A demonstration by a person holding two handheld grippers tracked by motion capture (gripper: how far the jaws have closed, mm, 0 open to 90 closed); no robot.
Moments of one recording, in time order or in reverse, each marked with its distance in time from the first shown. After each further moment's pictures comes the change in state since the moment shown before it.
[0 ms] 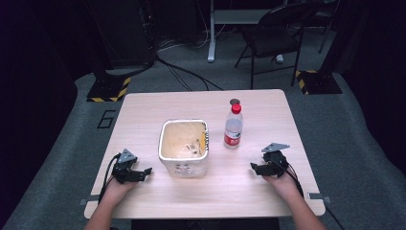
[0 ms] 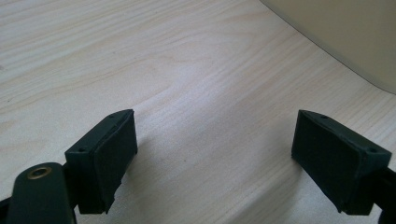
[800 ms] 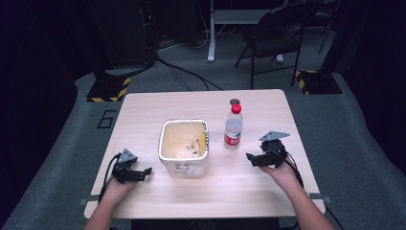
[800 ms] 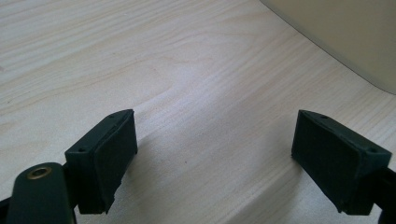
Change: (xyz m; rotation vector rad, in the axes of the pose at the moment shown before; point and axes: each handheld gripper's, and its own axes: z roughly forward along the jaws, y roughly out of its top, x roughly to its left) left arm 0.001 0.000 0.001 0.000 -0.003 0.002; right arm 0.009 0.048 -0.030 -0.059 0.007 -0.011
